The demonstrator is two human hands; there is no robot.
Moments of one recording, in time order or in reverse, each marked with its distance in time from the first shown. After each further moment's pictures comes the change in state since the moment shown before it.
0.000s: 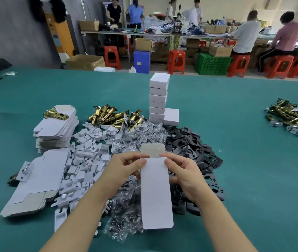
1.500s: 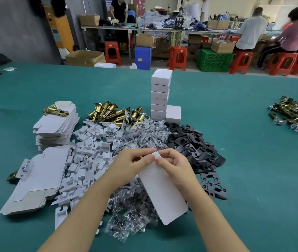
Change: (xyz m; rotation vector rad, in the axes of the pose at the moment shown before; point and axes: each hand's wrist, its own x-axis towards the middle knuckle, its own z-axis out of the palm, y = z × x) left_hand 0.009 0.011 0.006 0.241 -0.051 0.031; right_hand 0.006 0.000 0.024 -0.366 0.081 -0.062
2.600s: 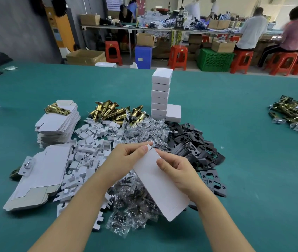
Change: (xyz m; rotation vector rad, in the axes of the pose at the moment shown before) left_hand -0.010 0.019 -0.008 -0.051 0.048 -0.017; right_hand -0.016 -0.008 -0.010 0.049 -0.266 -0.015
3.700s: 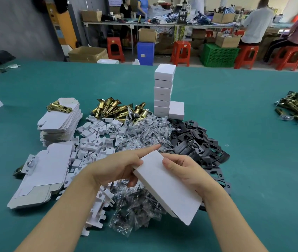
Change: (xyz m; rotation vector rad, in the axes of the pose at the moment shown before) left_hand -0.001 0.004 -0.025 -0.104 -0.551 -0.236; right_hand 0.004 0.002 -0.016 0.112 -0.156 0.199
